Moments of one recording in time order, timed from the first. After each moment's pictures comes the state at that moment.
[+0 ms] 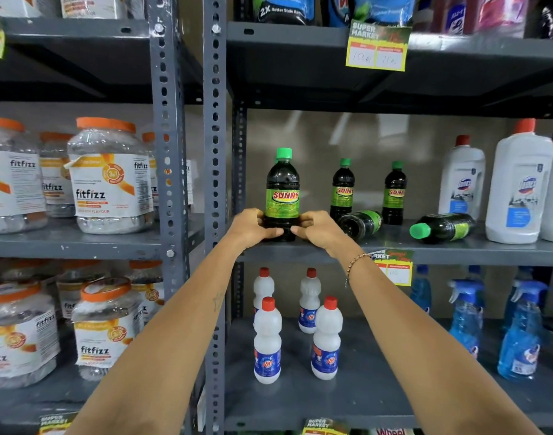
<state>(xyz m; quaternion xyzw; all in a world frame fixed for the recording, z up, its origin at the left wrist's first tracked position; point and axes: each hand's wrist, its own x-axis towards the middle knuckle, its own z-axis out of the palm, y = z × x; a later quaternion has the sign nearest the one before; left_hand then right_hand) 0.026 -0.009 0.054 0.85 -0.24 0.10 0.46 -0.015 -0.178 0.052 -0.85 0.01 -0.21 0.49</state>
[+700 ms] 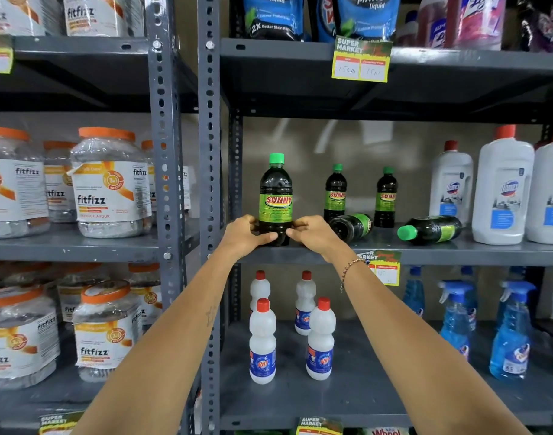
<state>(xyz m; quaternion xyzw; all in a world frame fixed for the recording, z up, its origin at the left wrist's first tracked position) 0.002 -0.008 0.045 0.84 -0.23 0.12 0.47 -0.040 -0.179 0.051 -0.85 0.00 -0.22 0.48</state>
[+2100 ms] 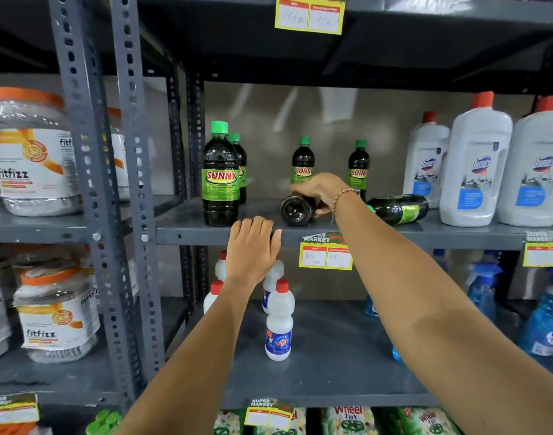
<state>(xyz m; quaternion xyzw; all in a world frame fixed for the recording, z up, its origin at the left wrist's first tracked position) -0.011 -0.140 -0.037 0.80 -0.24 0.55 0.11 -0.033 -0.284 0.117 -0.92 0.17 -0.09 0.34</state>
